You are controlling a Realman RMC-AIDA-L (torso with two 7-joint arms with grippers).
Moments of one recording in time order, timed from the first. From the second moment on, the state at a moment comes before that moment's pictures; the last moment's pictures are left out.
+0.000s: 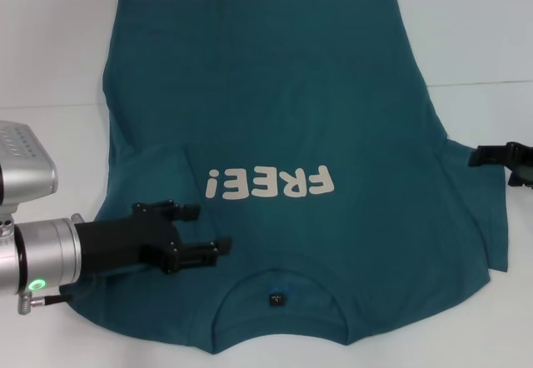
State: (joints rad) left arm -0.48 -2.17 0.93 0.81 1.97 1.30 -1.53; right arm 0.71 1.91 -0.52 -0.48 -2.54 -0.89 2.55
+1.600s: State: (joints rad) left arm -0.50 -2.17 0.93 0.79 1.97 1.30 -1.53; right arm 0.72 1.91 -0.53 -0.45 -2.52 -0.84 2.52
